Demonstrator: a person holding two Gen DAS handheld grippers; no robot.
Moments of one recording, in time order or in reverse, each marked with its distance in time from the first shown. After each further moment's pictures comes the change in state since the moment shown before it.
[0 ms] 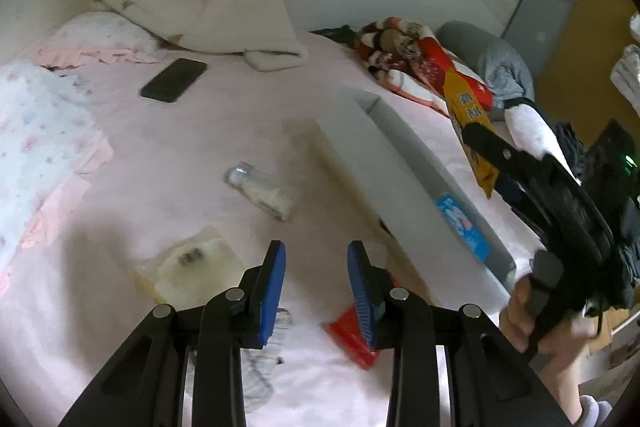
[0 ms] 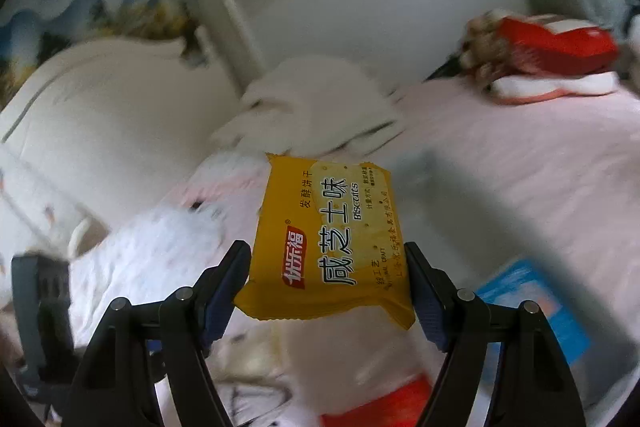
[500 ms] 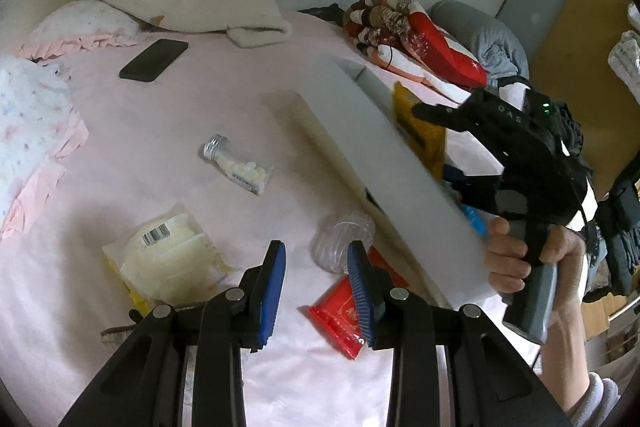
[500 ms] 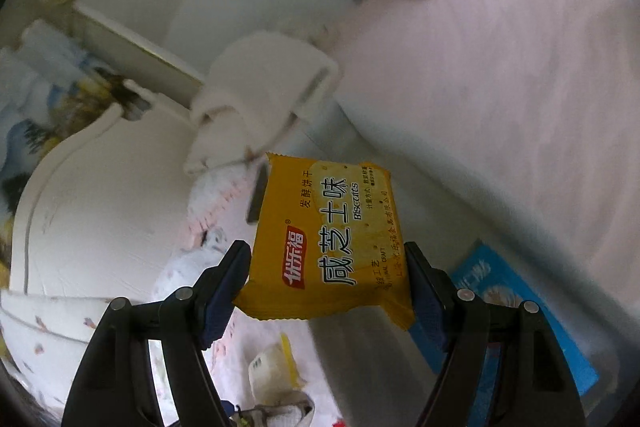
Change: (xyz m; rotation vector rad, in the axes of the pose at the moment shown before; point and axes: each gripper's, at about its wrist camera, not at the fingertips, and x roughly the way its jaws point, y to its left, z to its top) left arm 0.021 -0.011 -0.013 0.024 0.065 -0.009; right arm 0.080 -0.103 0.014 0.489 0.288 0.058
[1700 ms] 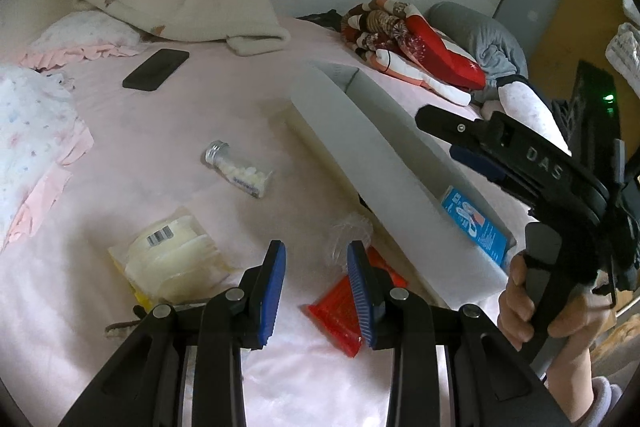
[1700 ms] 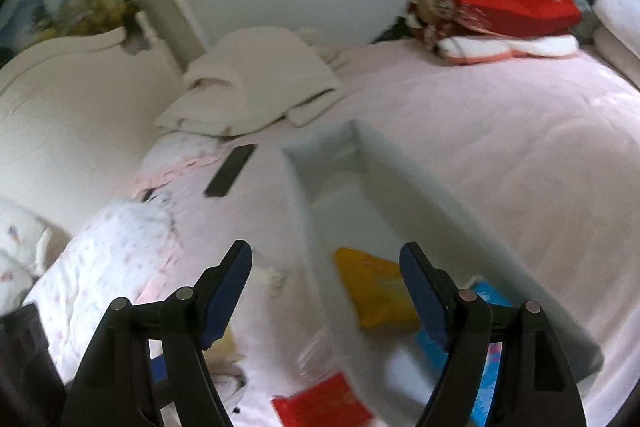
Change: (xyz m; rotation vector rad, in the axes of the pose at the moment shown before) left arm -0.013 -0.012 -0.004 0.031 -0.024 0.017; right arm -0.048 0.073 -0.063 -0.459 -0.158 -0.192
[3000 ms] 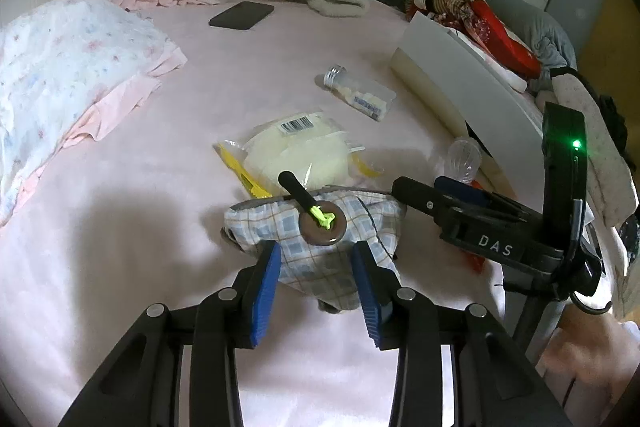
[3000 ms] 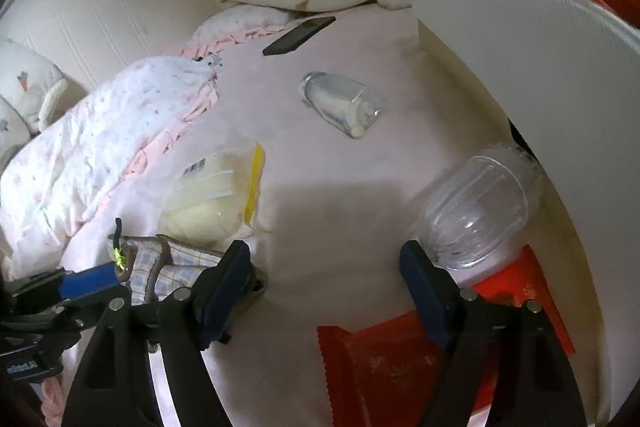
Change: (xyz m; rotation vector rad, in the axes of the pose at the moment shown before) left arm -0.010 0.083 -0.074 -0.068 0.055 0.149; right arm 0.088 0.043 -0.131 -0.197 0.250 0.126
